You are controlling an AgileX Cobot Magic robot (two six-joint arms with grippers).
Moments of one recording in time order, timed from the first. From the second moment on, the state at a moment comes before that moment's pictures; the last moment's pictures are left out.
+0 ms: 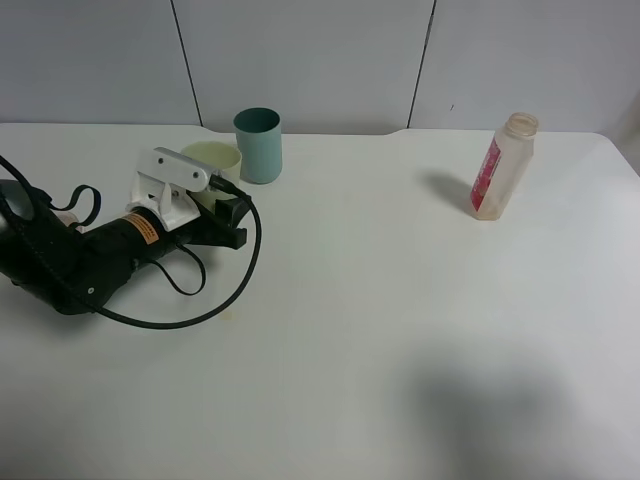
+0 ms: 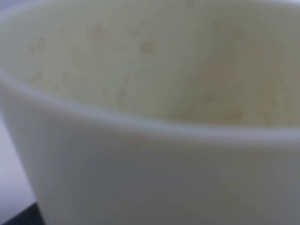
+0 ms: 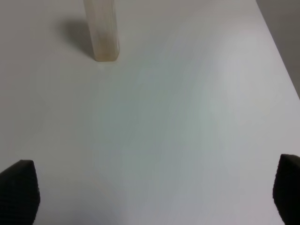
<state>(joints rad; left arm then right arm) -0.40 2.06 -0.55 0.09 -1.21 -0.01 -0.04 0.00 -0.49 -0.05 1.07 -0.05</state>
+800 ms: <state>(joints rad) -0.40 2.17 -0.64 0.10 -1.21 -0.12 -0.04 0.00 -0.49 -0.05 1.07 -0.05</state>
